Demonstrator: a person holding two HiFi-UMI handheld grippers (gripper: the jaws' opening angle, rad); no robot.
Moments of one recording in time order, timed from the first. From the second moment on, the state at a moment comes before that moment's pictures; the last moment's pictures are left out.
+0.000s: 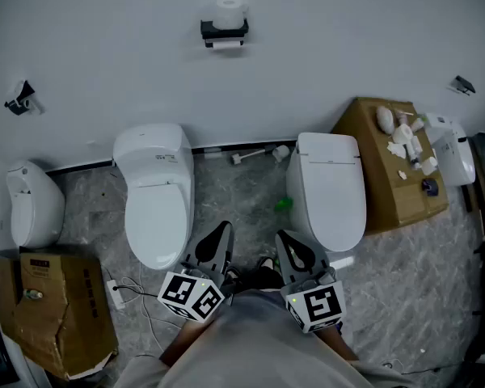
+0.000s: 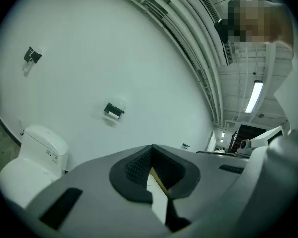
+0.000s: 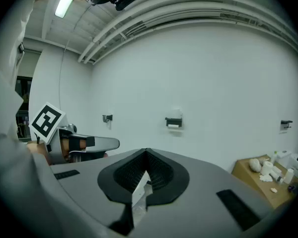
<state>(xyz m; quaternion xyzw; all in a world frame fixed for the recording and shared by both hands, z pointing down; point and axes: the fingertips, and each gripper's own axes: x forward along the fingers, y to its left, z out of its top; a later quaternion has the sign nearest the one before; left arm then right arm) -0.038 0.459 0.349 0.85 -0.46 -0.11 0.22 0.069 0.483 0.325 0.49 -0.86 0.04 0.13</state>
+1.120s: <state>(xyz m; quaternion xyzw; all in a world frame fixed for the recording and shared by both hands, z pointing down) -0.061 0.461 0.345 0.85 -0.46 -0.11 0.21 0.042 0.480 0.309 0.48 -0.87 0.03 0.09</state>
